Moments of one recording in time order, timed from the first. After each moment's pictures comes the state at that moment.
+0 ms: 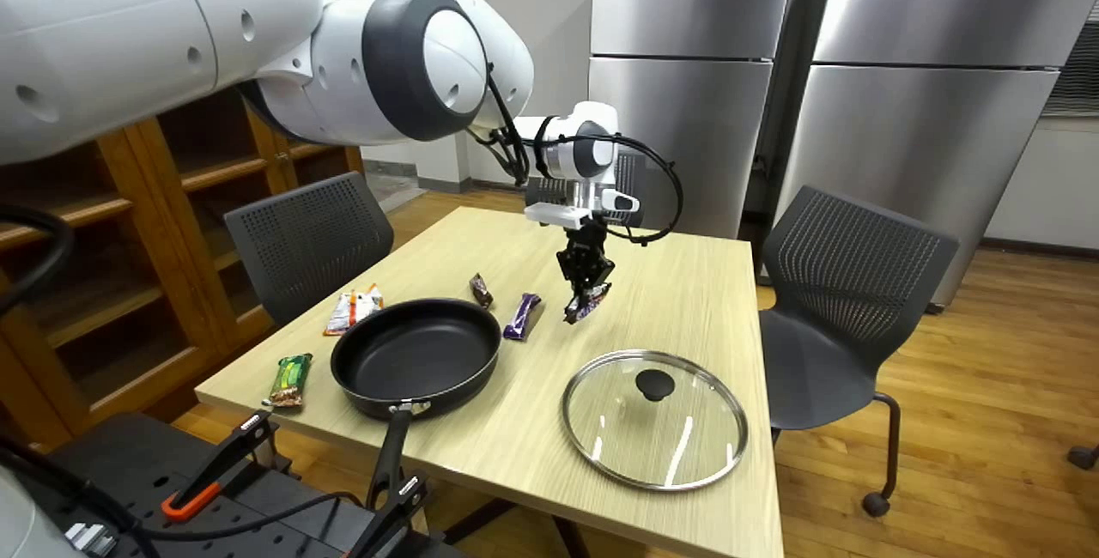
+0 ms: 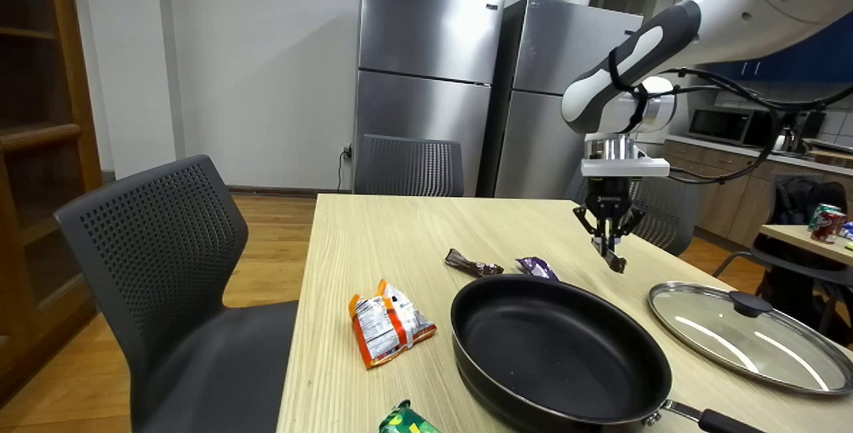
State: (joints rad) arm -0.08 1.34 -0.14 -0.80 0.04 1.87 0.29
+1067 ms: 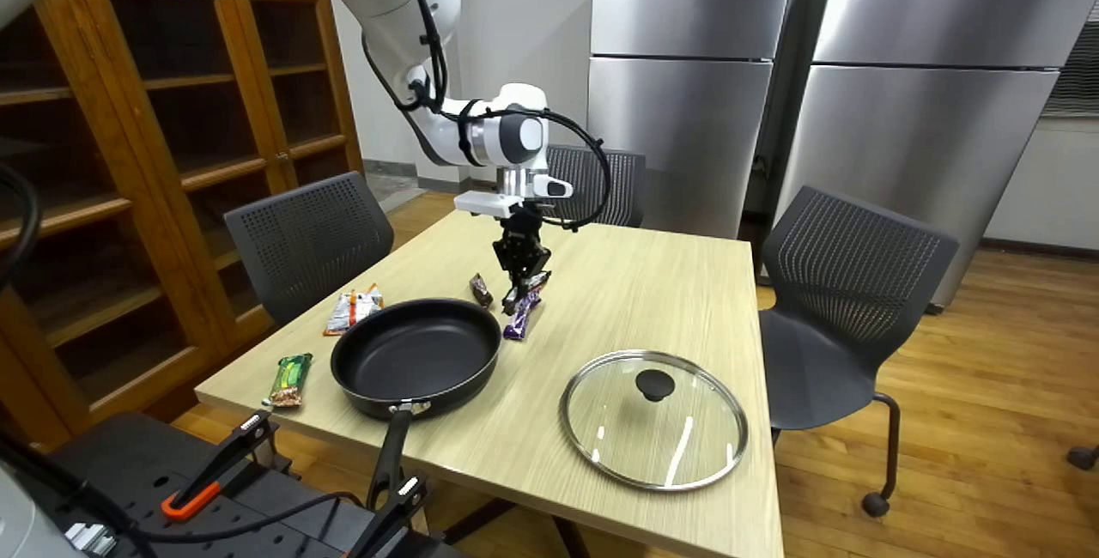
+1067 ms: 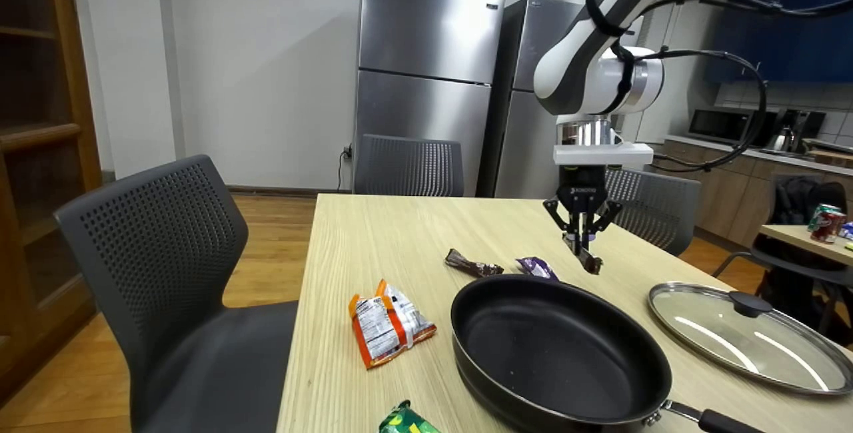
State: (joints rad) arm 0.11 0.97 -0.14 -1.44 0.04 2.16 0.32
